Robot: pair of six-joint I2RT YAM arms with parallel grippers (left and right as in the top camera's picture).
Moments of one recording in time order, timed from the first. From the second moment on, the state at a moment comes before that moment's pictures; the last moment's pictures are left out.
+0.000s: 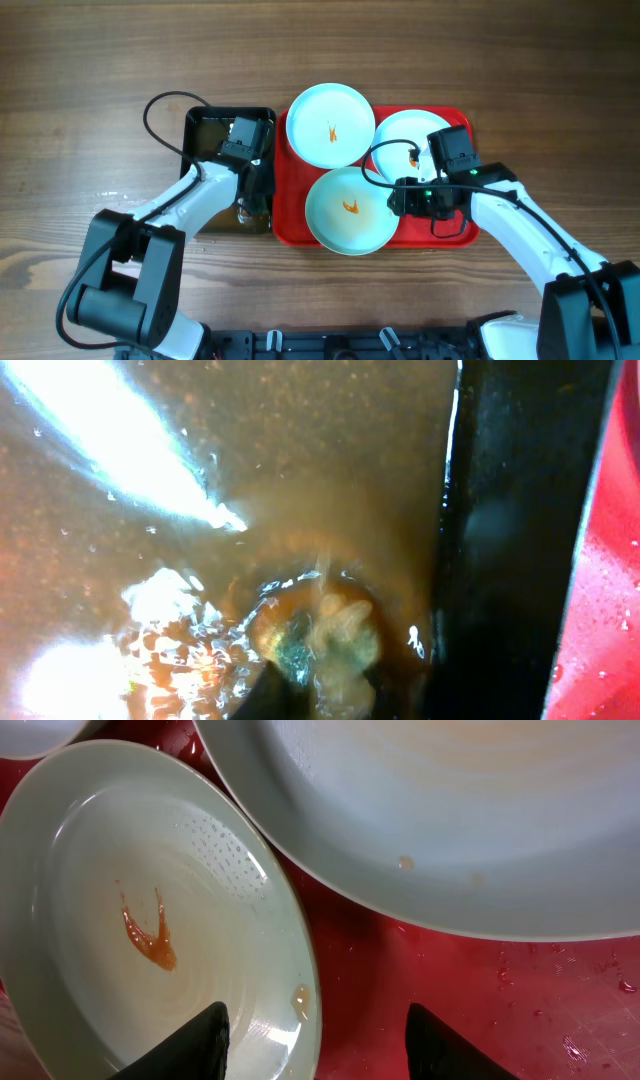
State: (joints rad) left arm -0.33 1.72 0.89 -0.44 -0.06 -0.36; right arm 0.24 1.49 0.78 -0.62 -0.31 0.31
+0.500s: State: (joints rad) left arm -0.26 1.71 0.96 -0.61 -0.01 -0.30; right arm 0.24 1.49 0.78 -0.62 -0.31 0.31
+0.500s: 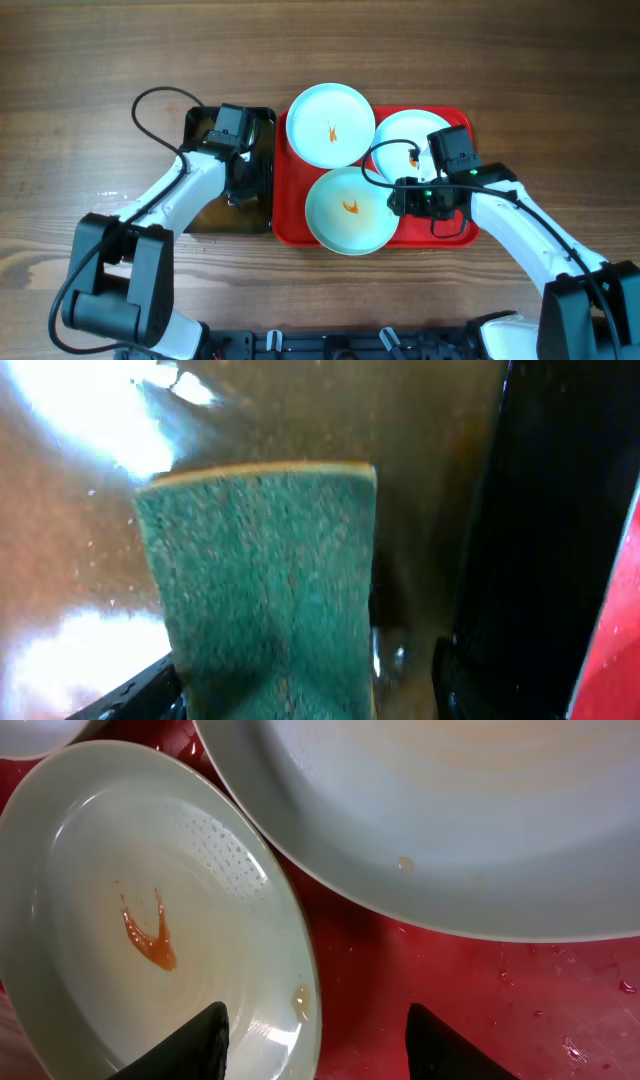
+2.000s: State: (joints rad) left arm -0.28 1.52 0.96 -0.53 0.23 -0.29; right arm 0.24 1.49 0.71 -0.54 -0.34 0.33
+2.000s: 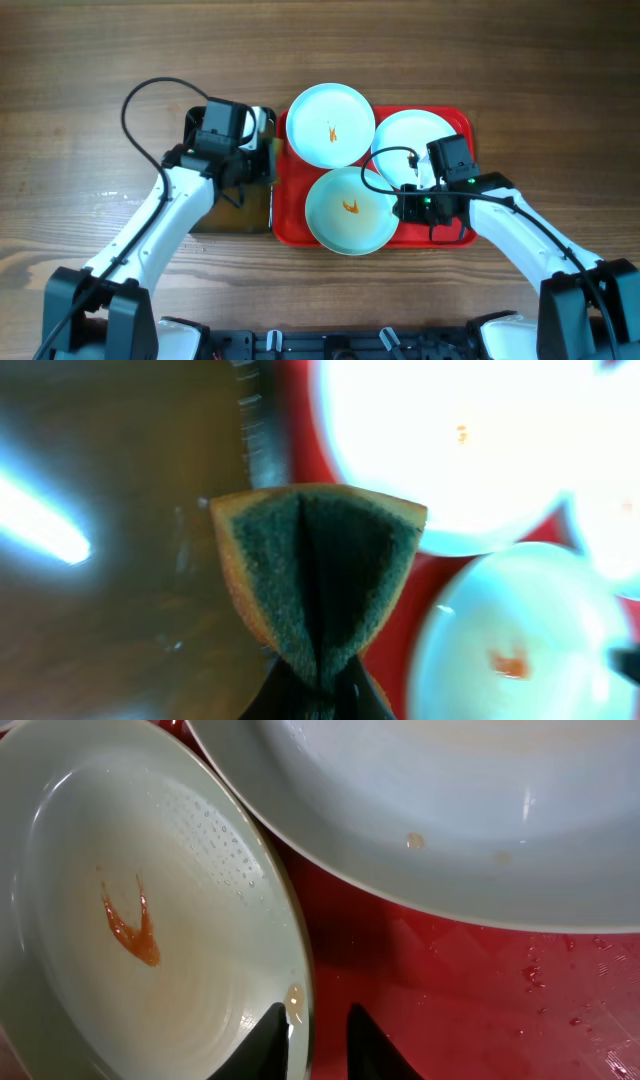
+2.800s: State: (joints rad) left arm -0.70 1.81 0.96 -0.21 0.38 -0.86; right arm 0.24 1.49 0.67 -0.49 -0.35 0.34
